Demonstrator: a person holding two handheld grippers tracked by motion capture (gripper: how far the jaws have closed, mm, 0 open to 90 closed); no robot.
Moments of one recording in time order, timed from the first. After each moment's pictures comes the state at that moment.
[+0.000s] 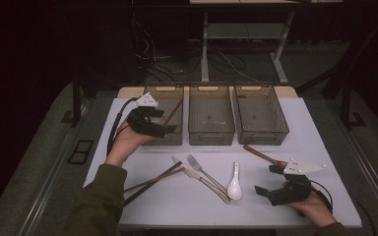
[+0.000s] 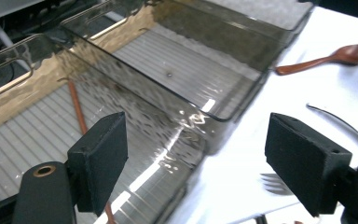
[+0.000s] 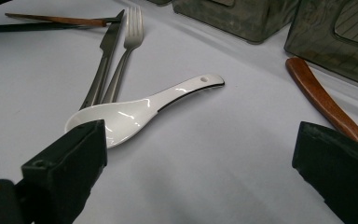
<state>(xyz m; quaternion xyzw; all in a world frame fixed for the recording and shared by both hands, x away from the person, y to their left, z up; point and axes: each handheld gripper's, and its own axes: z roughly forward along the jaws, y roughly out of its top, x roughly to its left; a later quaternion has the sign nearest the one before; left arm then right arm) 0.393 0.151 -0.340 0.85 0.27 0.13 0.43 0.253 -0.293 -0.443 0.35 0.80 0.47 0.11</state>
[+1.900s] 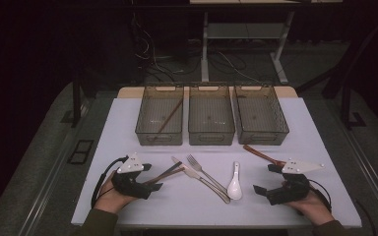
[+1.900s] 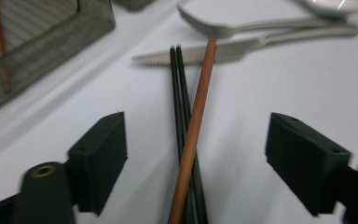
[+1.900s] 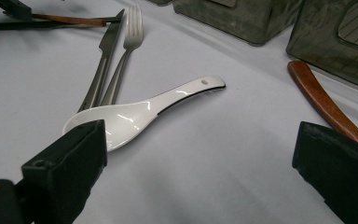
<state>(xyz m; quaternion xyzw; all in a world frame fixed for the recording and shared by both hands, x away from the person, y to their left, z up) 0.277 0.195 -0.434 0.87 0.27 0.11 0.39 0.256 -0.289 -0.442 0.35 0.80 0.47 0.11</state>
